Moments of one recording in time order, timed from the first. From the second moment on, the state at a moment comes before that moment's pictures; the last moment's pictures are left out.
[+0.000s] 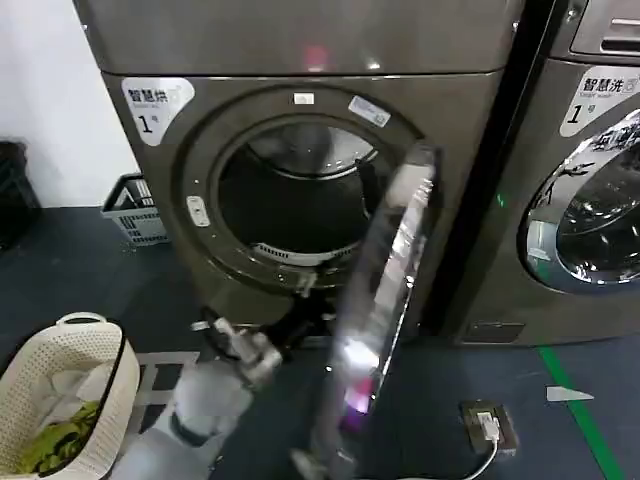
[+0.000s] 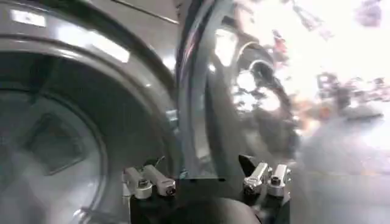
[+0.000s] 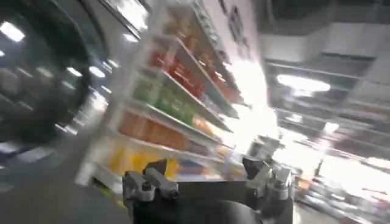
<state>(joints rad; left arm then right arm) 0.94 -1.20 -0.01 -1.97 -0.22 0.11 0.31 -1.76 1.61 1.79 2.03 0.23 0.01 0.16</state>
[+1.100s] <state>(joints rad) 0.64 -1.43 0.31 -1.69 -0.25 0.11 0.31 -1.77 1.61 2.07 1.81 0.12 -0.05 0.31</state>
